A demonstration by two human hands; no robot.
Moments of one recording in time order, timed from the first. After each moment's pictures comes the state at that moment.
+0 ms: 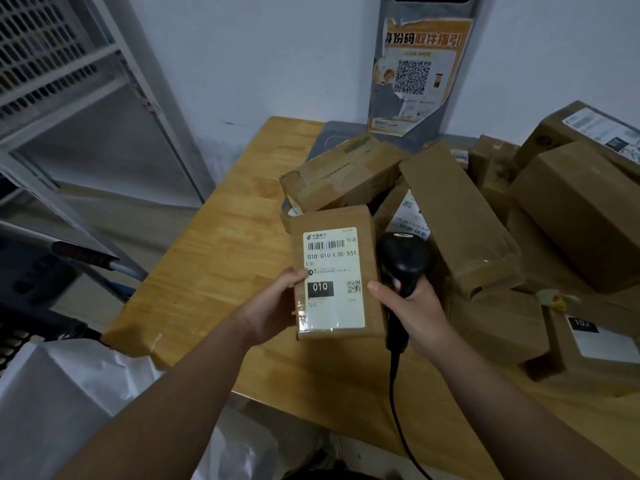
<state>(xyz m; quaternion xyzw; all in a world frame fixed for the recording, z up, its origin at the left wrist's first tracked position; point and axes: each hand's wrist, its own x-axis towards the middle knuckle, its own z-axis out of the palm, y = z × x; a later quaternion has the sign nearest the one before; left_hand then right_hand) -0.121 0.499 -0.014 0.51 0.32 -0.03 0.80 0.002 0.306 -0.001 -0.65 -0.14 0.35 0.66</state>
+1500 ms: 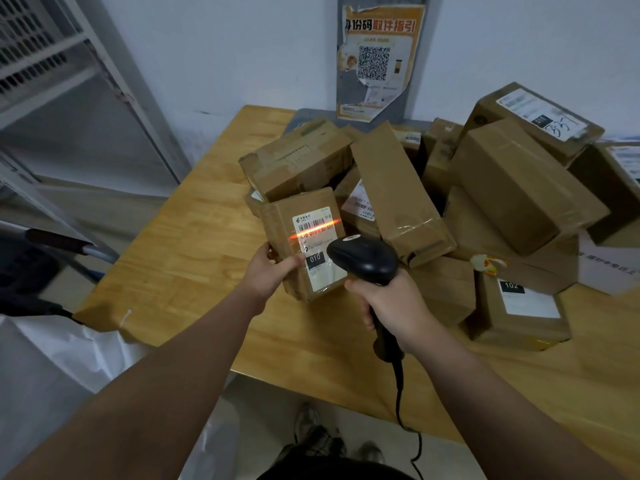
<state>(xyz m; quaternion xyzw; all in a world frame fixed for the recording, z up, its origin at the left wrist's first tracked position) -0.081 0.440 -0.027 0.65 0.40 0.14 0.64 -0.014 0.235 0.046 -0.75 -0.14 0.35 0.54</state>
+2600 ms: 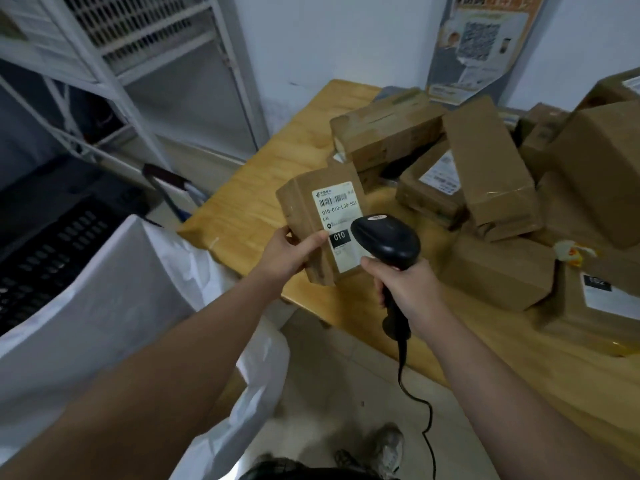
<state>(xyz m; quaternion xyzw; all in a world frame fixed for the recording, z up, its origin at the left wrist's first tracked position) -0.203 0.414 0.008 0.60 0.45 0.19 0.63 -0.093 0.250 0.033 -0.70 -0.19 0.39 0.57</state>
